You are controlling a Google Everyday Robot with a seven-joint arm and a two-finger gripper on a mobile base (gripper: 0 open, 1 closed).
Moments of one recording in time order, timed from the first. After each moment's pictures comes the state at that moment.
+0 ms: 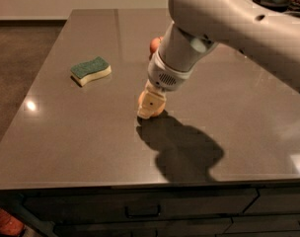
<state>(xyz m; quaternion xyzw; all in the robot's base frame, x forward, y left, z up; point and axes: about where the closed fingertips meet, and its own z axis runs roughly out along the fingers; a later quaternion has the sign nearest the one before) 0.527 -0.015 0.868 -0.60 0.77 0.09 0.20</state>
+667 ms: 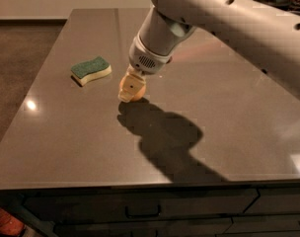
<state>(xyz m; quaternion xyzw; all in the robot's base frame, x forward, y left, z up) 0.570 0.027 0.887 -0.60 0.76 0.11 0.23</state>
